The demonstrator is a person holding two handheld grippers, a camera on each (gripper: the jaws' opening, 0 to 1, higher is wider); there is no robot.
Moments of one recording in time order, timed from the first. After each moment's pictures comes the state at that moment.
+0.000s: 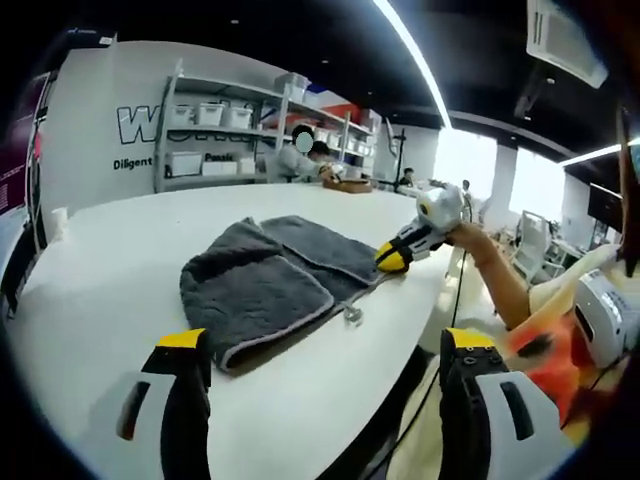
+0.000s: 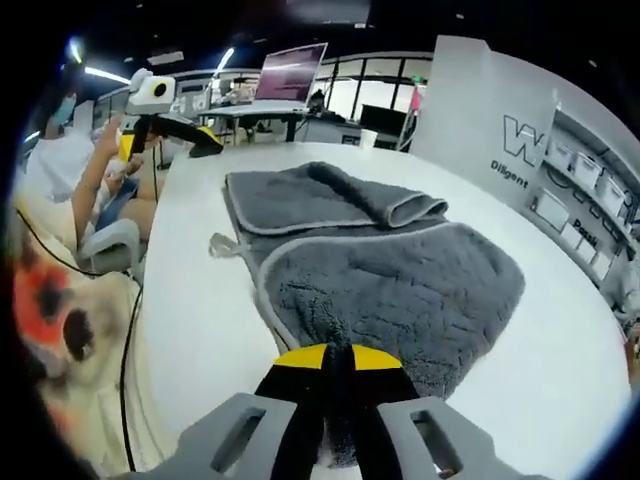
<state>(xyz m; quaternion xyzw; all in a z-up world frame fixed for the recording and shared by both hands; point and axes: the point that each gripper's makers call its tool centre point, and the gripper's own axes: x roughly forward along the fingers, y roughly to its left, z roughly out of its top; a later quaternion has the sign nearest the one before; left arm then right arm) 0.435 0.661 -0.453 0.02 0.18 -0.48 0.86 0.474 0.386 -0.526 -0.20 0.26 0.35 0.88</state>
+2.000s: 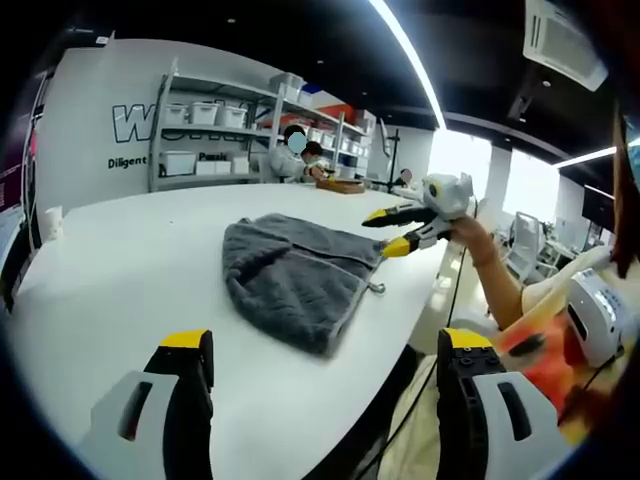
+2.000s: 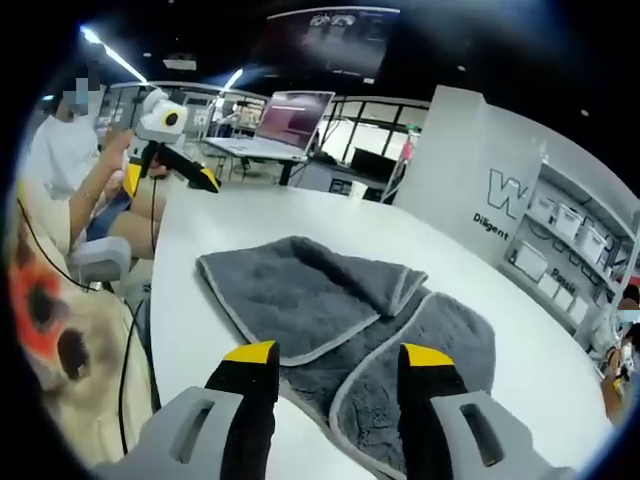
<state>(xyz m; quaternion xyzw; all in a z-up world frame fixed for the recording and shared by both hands) 0.427 0.658 -0.451 0.02 0.18 -0.50 0.85 0.474 0.432 -0.470 -0.23 0.14 0.35 0.90</state>
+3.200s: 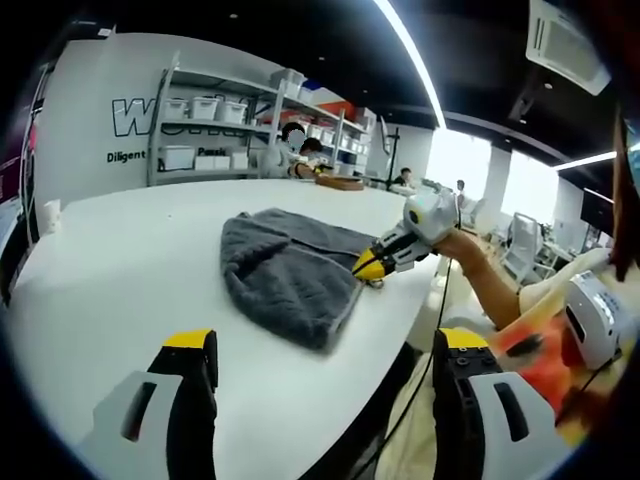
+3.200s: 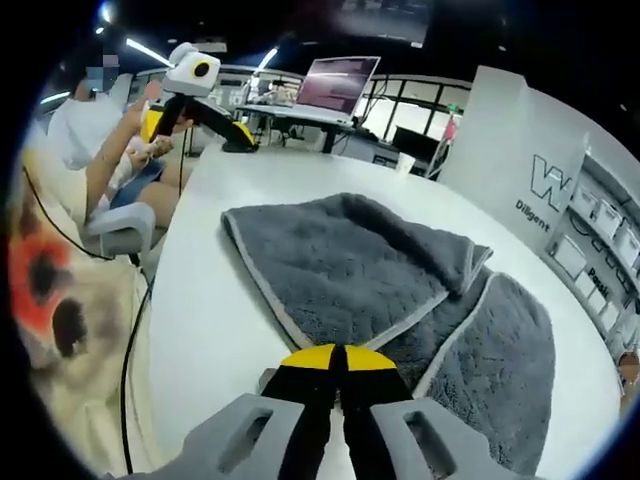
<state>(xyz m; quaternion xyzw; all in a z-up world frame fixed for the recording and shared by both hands) 0.428 0.659 -0.456 0.01 0.19 -0.50 0.84 0.473 0.457 -0.529 -0.25 0.20 0.41 0.85</state>
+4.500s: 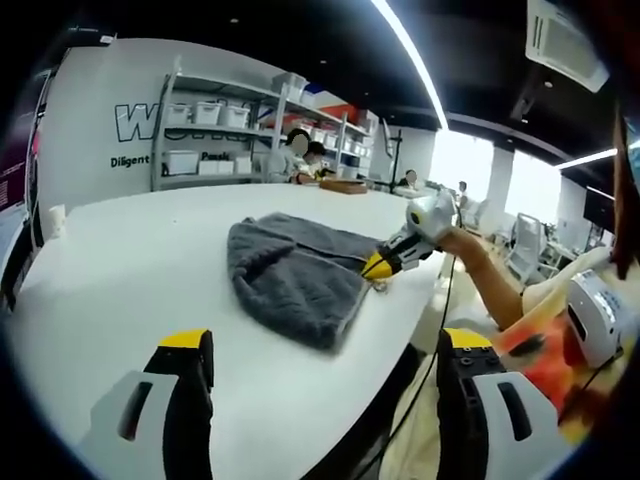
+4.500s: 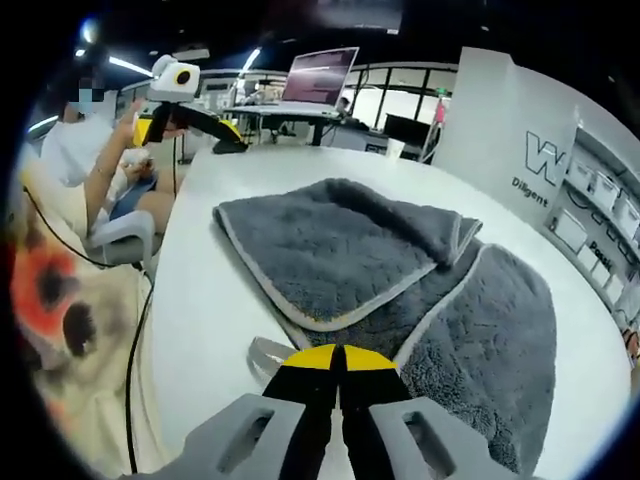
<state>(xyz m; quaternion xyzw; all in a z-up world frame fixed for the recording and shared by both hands) 0.428 0.665 -0.450 0.01 0.19 -0.49 0.85 0.470 0.429 -0.534 -0.22 0.24 0.40 0.86</state>
